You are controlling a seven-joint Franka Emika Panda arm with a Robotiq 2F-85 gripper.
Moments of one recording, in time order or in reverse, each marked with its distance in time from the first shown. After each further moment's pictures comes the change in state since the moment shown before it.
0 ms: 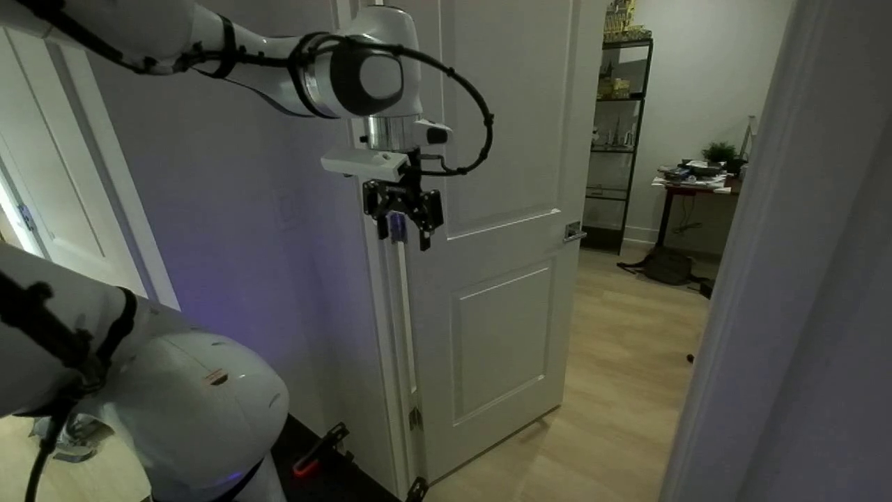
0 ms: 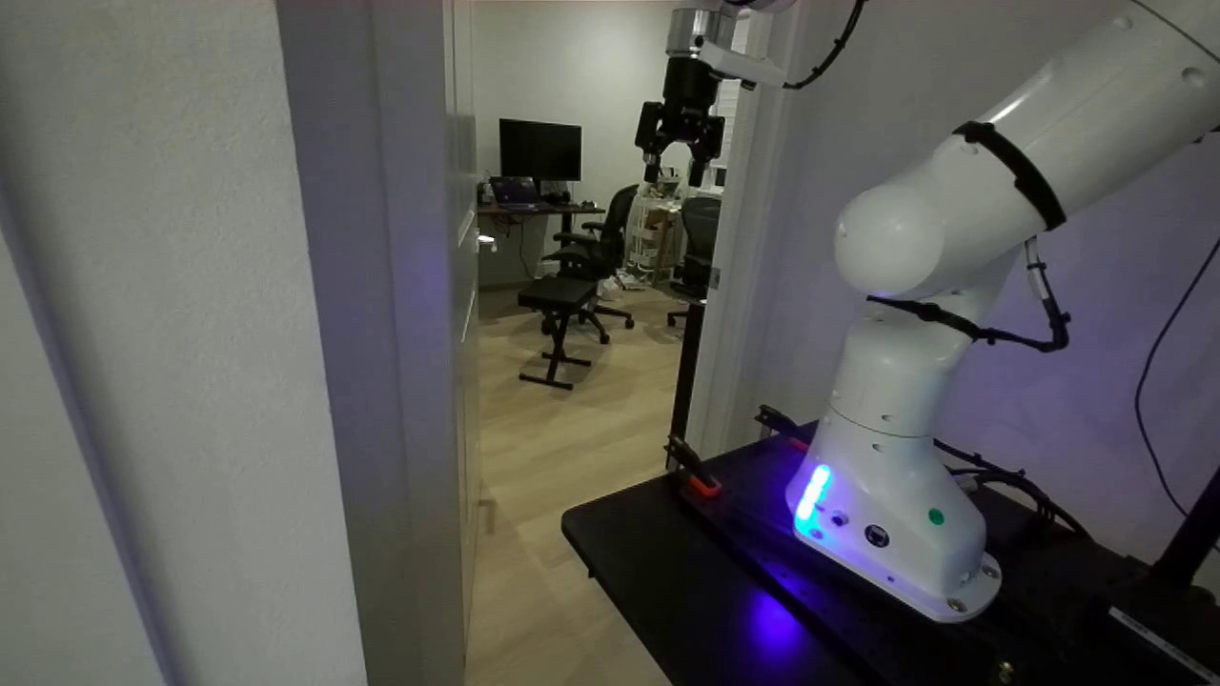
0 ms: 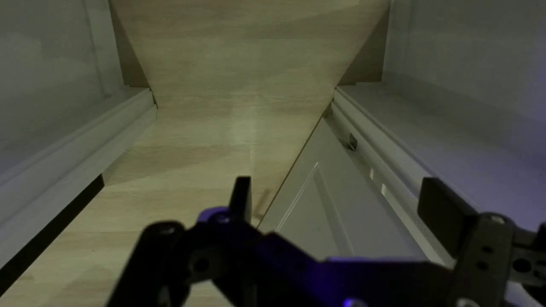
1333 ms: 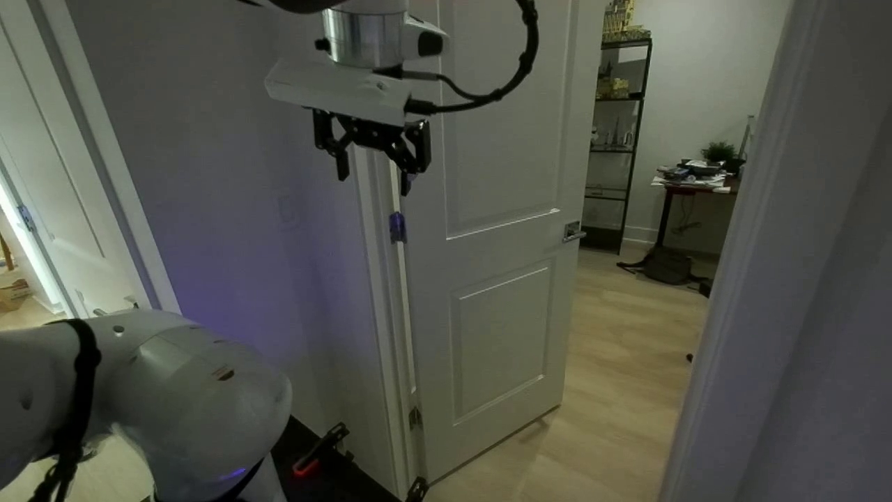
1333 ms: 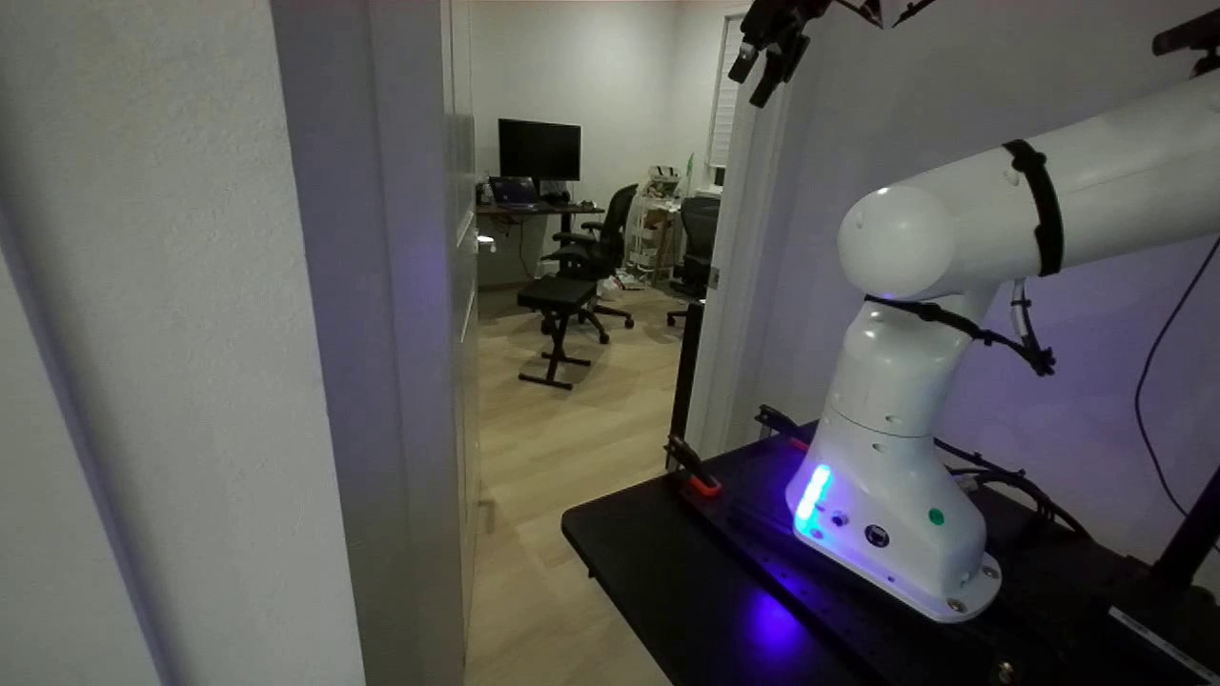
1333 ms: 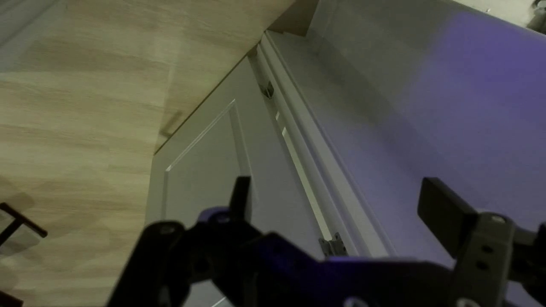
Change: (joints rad) arm 0.062 -0.401 -0.247 0.049 0.063 -0.258 -0.368
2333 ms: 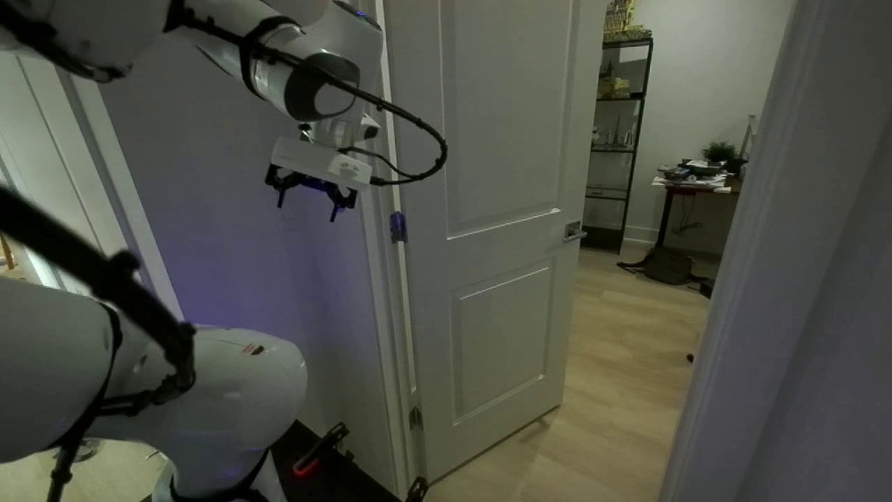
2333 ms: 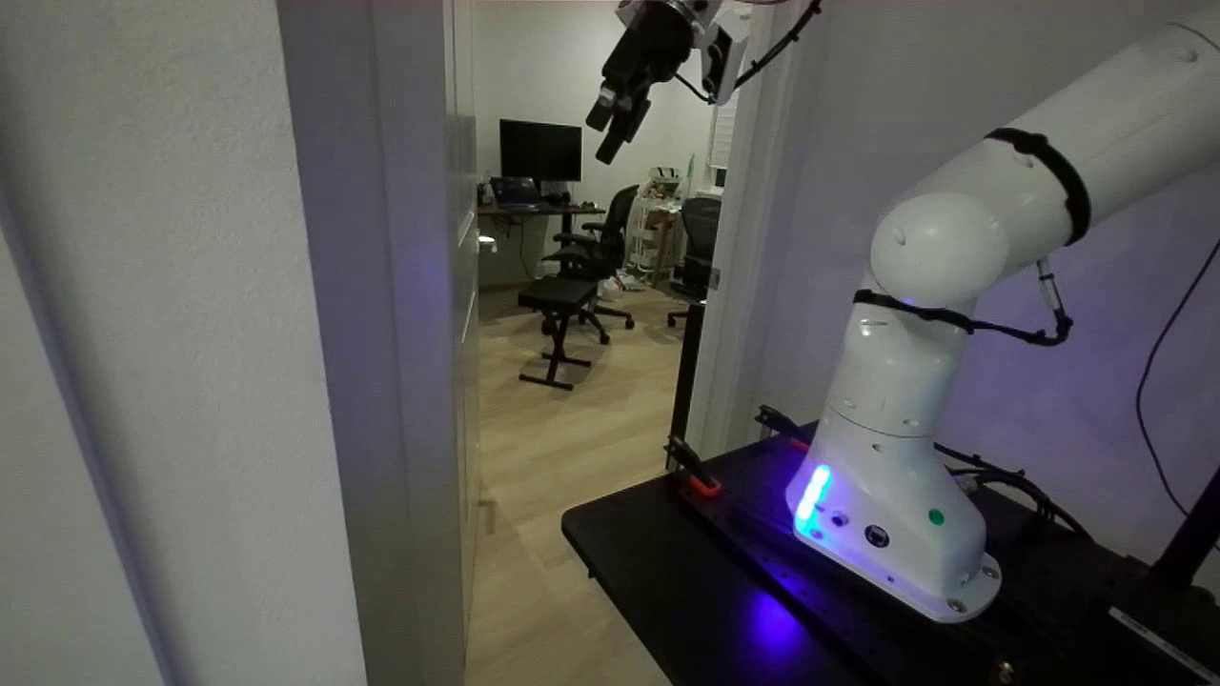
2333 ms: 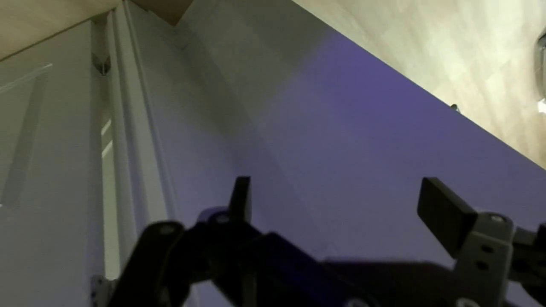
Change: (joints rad) arm 0.312 0.277 0.120 -0.115 0.371 0.275 -0.203
